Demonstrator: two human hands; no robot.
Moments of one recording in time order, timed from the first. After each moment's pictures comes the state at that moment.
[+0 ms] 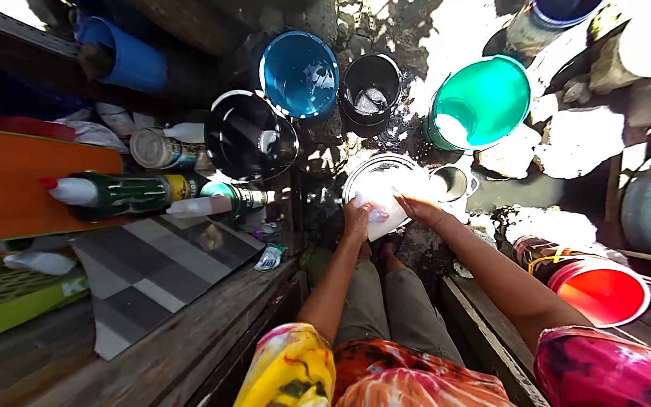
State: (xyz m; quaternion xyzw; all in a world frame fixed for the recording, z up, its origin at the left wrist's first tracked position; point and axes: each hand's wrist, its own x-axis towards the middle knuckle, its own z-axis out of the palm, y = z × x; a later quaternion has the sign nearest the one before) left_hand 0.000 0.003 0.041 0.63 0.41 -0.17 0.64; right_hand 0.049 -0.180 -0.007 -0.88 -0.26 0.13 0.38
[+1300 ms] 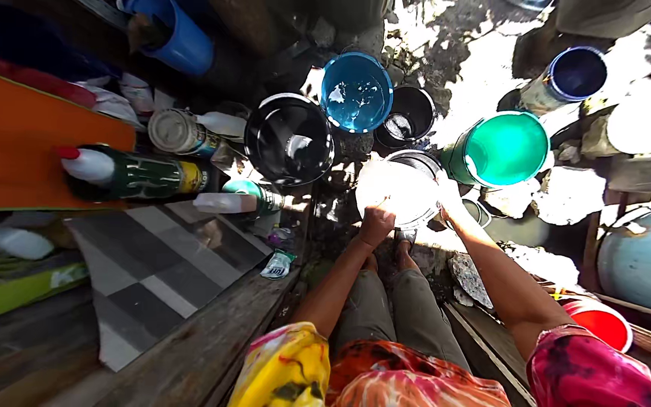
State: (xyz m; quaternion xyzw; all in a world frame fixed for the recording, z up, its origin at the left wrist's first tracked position) left_hand 0.016 0.132 0.047 0.84 0.03 0.09 0.53; right_hand 0.115 -0.053 0.039 -0.85 0.16 0.27 0.41
